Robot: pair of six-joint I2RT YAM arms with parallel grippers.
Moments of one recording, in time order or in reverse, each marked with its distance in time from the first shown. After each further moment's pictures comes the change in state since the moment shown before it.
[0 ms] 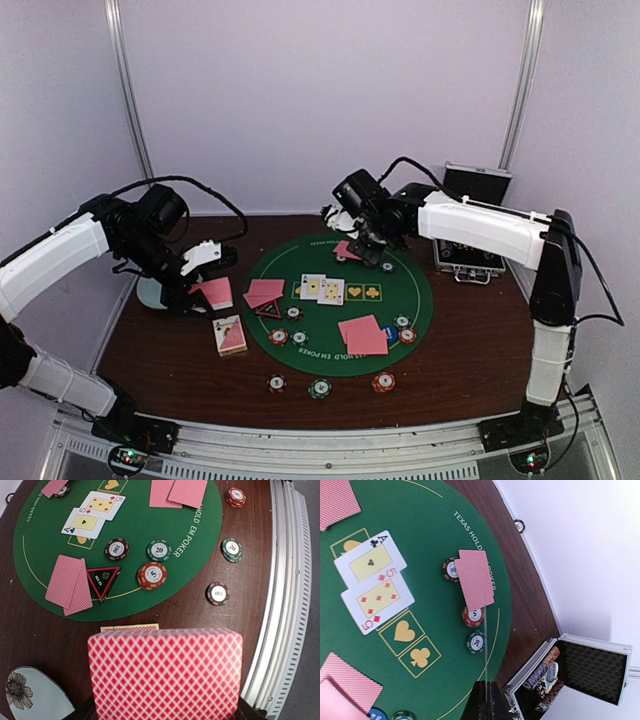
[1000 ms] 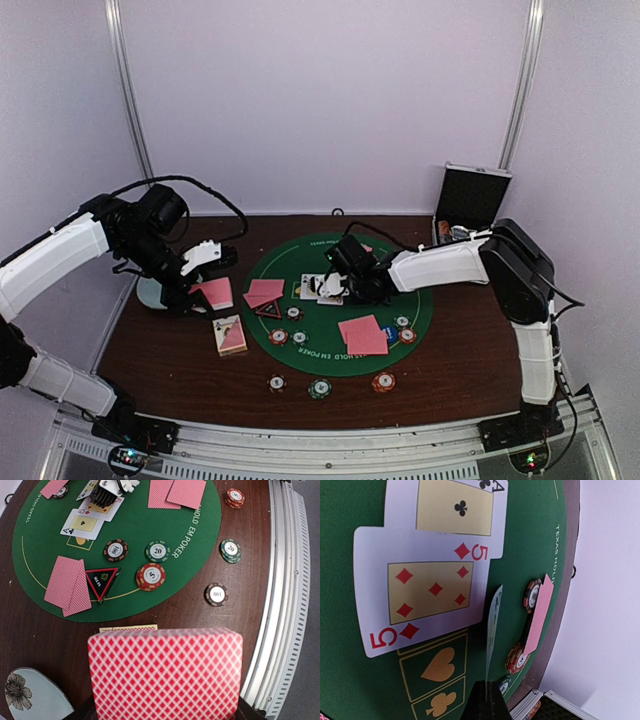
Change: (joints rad) left arm 0.000 0.000 0.000 -0.001 0.007 -0.001; right arm 0.021 0.166 -0.339 0.575 0.030 -0.594
